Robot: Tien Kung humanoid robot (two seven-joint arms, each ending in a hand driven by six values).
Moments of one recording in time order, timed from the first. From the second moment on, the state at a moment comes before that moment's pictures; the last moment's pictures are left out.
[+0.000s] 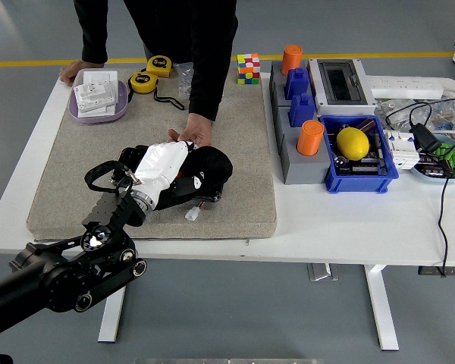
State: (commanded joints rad) left arm -0.61 0.19 -0.50 -1.10 1.88 0.47 0.34; right arm -0.06 -0.29 1.15 0.26 -0.47 0.12 -0.15
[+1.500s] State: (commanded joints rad) left arm -0.56 0.23 -0.65 -1.03 1.92 0.47 0.34; right arm -0.07 -0.29 1.15 0.26 -0.46 0.12 -0.16
